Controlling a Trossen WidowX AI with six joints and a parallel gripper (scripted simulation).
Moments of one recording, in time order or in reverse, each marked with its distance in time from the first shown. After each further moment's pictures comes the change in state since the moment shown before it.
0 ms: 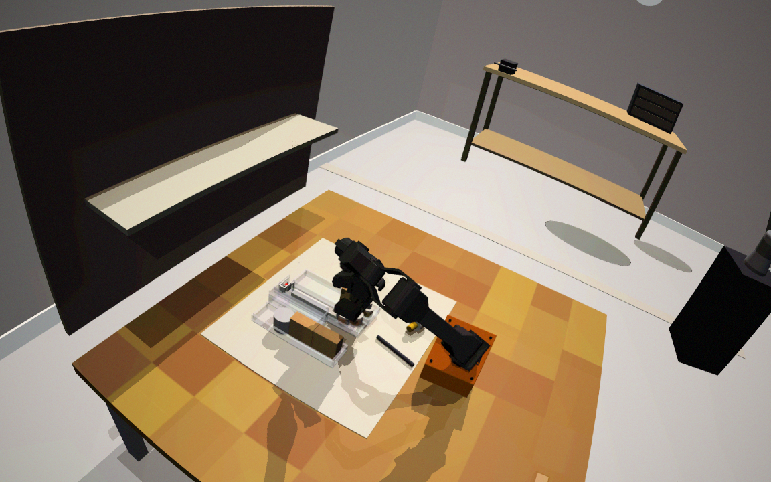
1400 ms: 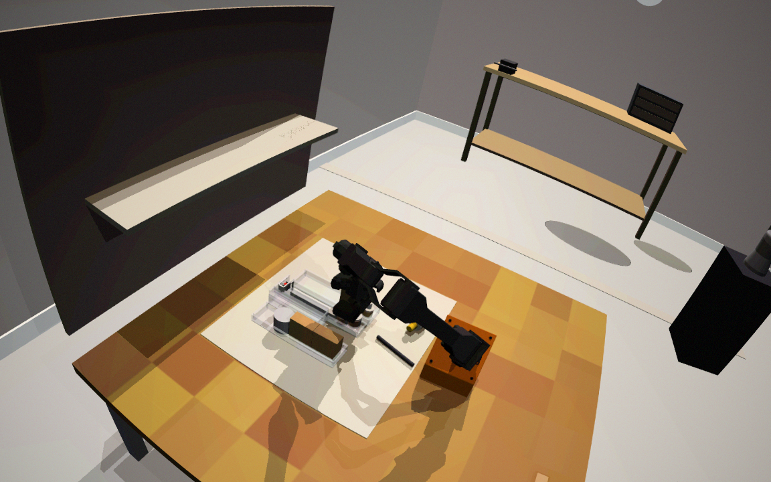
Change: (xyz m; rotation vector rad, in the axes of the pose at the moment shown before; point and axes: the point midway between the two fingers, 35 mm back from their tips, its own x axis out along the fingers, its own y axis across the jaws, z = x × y) arm 0.008 0.000 0.003 -0.003 -0.005 -0.002
